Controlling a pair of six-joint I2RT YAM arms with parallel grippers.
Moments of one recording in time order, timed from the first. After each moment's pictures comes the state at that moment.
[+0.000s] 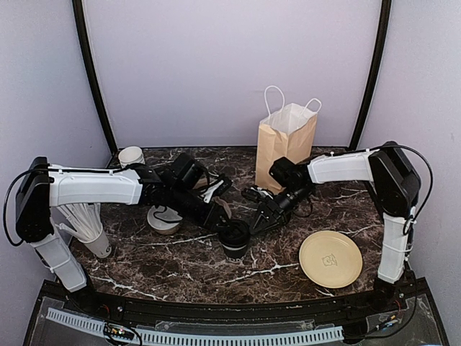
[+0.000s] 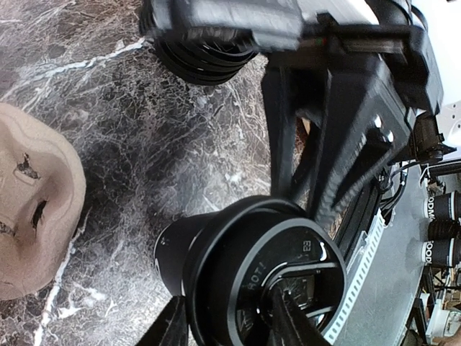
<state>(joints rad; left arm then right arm) -0.87 1.67 1.15 -0.40 0.43 -0.37 0.65 1.98 1.34 -0.79 -1.12 0.00</state>
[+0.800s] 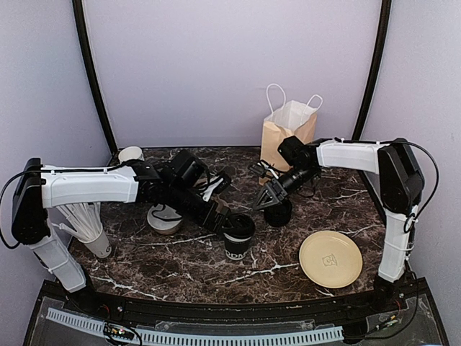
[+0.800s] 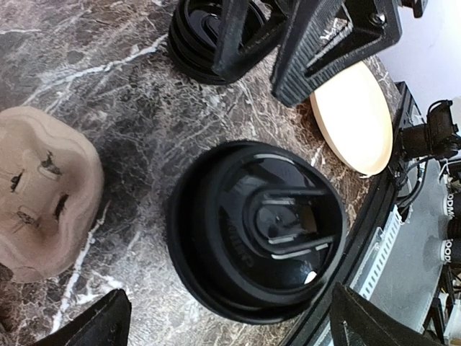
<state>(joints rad) -0.90 1.63 1.19 -0.48 0.33 -0.35 0.55 1.98 1.50 -0.82 -1.00 -0.19</state>
